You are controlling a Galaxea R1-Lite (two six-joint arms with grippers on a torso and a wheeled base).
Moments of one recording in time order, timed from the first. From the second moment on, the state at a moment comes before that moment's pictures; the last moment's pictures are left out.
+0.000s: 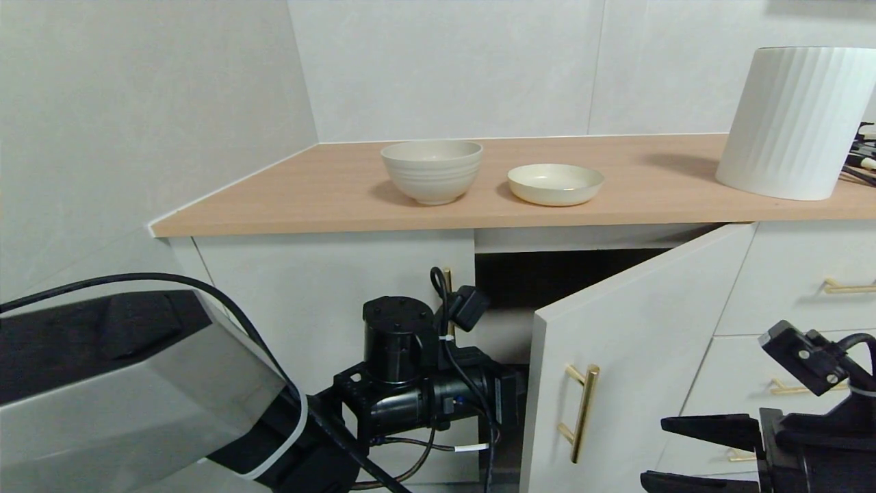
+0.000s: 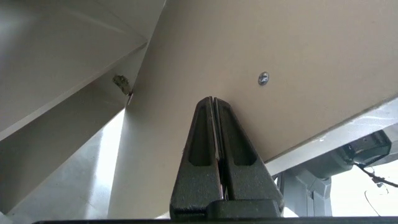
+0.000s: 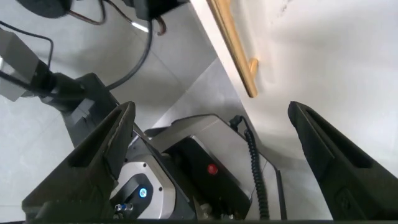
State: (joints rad) left arm -0.75 2.10 -0.77 -1.13 -0.49 -0.47; right arm 0.51 1.24 -0.34 -0.46 0.46 0.21
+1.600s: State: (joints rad) left arm -0.82 2.21 -1.09 -0.91 -0.34 -0.47; right arm 0.52 1.15 -0.30 -0.46 0.47 0.21
